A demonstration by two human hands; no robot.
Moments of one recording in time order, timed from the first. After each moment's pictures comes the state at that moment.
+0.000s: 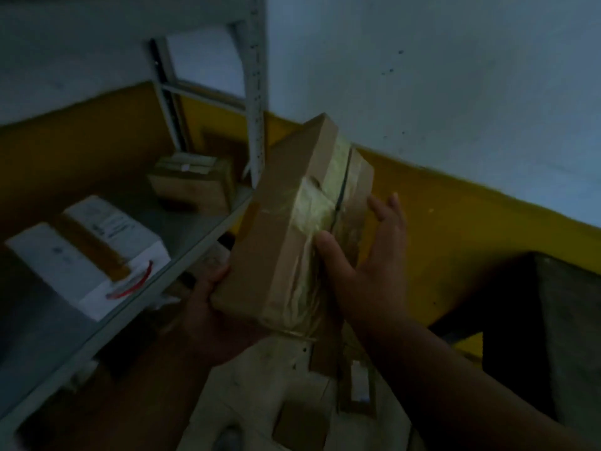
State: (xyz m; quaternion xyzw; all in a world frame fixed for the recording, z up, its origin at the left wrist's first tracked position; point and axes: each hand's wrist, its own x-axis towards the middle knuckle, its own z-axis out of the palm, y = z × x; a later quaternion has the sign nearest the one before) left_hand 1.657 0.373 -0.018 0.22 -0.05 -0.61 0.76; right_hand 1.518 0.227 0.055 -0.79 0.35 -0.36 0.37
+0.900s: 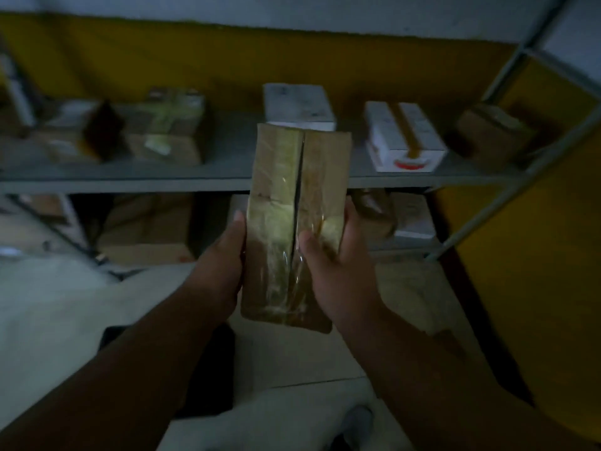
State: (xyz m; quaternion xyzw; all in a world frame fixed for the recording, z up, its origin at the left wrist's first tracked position) left_hand 1.375 0.807 -0.025 0.57 0.19 -0.08 0.79; right_hand 1.387 0.639 -0.009 -0.80 -0.06 -0.03 0.60
